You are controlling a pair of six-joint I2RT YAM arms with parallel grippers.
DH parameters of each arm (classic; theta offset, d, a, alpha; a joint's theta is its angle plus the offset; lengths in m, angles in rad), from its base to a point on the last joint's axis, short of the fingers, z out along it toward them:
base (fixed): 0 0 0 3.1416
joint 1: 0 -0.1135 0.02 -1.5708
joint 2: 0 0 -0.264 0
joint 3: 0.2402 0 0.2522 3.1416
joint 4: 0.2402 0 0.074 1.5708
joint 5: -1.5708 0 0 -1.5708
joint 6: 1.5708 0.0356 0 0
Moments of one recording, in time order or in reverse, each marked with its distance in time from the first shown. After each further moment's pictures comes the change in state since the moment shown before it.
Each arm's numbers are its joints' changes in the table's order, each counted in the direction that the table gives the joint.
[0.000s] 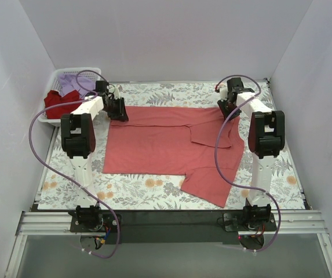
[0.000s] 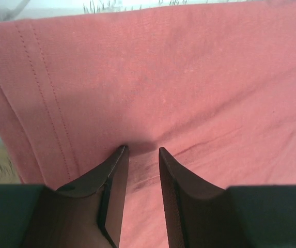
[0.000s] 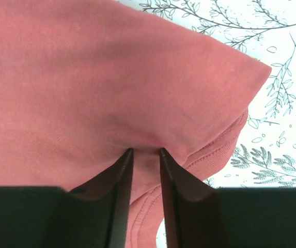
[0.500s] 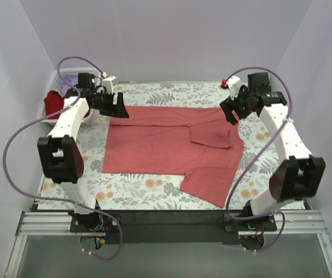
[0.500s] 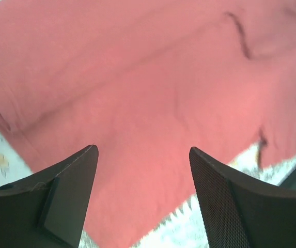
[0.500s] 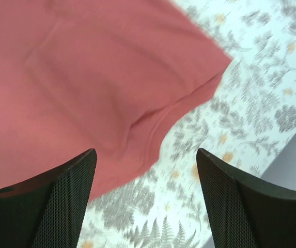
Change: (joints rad) left arm -0.021 0.378 -0.110 0.200 -0.237 0.224; right arm -0.002 0.597 -0.213 0.127 0.232 -0.238
